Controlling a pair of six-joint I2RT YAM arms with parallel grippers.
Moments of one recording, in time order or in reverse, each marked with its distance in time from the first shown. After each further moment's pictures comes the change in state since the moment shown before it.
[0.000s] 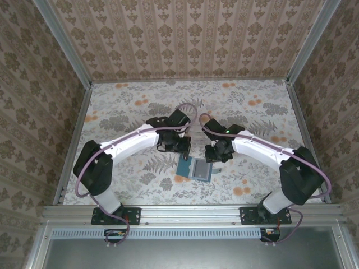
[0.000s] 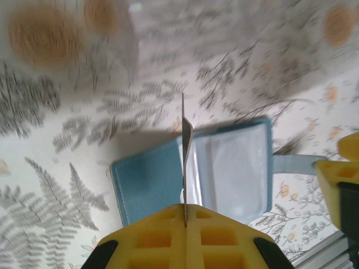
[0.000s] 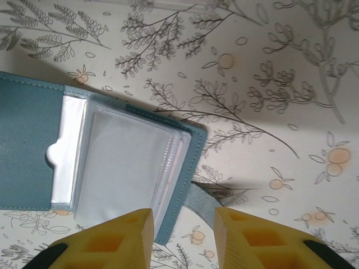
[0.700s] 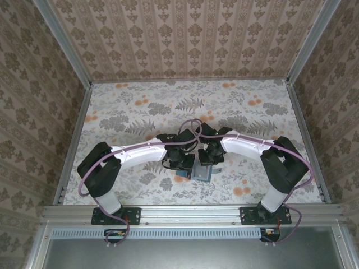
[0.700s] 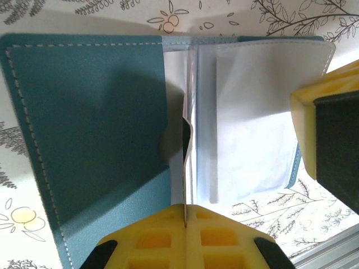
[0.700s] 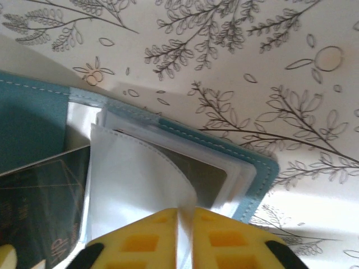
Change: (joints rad) left arm -0.164 0.013 -0.203 0.115 -0.009 -0.252; right arm 0.046 0.177 0.003 0.117 -0.083 0.013
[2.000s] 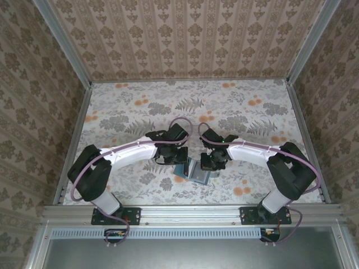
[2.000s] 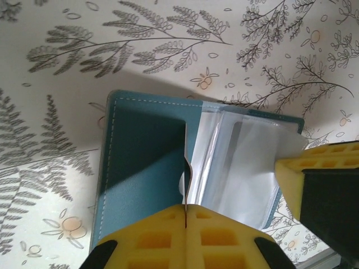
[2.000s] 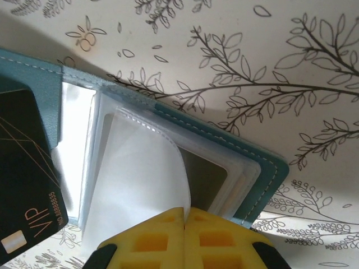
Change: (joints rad) left arm 0.090 -0.077 -0.059 0.069 0.002 -0.029; right arm -0.002 -0.093 -0.170 0.163 -0.102 0.130
